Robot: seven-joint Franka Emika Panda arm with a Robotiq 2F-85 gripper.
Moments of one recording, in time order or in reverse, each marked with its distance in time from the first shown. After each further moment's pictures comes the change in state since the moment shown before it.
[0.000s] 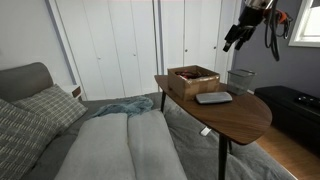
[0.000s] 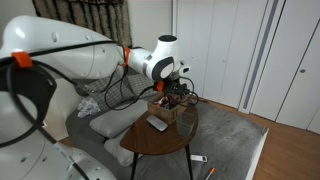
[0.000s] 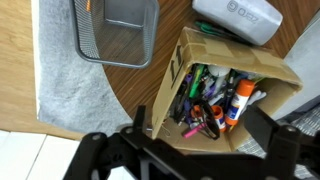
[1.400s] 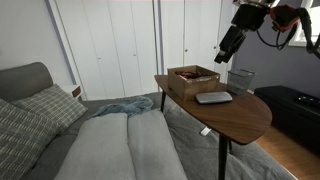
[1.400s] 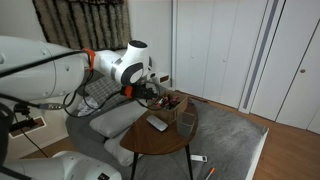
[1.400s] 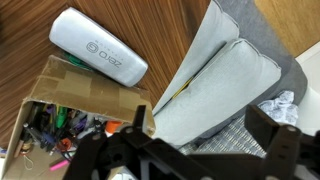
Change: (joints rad) arm 0.190 -0.273 0.095 -0.224 0.163 -0.145 -0.065
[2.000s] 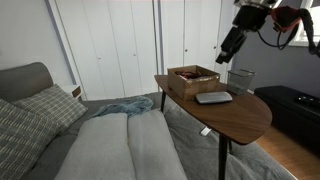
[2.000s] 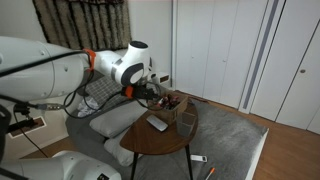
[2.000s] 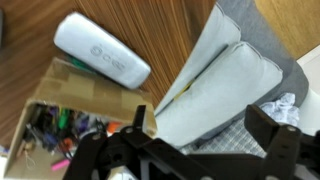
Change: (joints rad) arm -0.013 -0.004 0.012 0.001 0.003 -0.001 -0.010
